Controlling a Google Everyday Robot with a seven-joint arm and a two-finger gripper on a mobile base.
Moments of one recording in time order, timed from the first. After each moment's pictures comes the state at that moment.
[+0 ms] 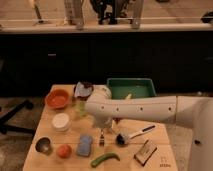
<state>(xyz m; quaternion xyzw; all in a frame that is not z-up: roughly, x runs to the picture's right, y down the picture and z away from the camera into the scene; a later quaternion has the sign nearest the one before) -0.005 0.215 0.754 -0.29 -0.19 -0.58 0.74</state>
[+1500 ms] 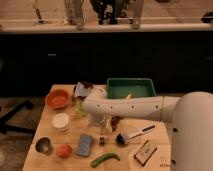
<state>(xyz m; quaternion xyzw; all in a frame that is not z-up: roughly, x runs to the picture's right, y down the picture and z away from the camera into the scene) -0.033 0.226 0.805 -0.29 -0.22 -0.56 0.74</state>
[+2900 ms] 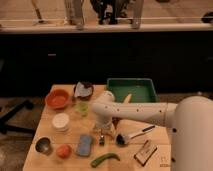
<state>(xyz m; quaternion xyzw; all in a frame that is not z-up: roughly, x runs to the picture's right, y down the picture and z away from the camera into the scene) -0.011 0.256 0.837 -0.30 -0.27 -0.56 0.73</state>
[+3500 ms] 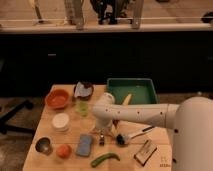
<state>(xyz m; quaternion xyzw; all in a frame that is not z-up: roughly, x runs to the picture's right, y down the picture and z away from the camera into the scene) -0.014 0.262 0.839 -0.29 -0.25 -0.57 0.72</state>
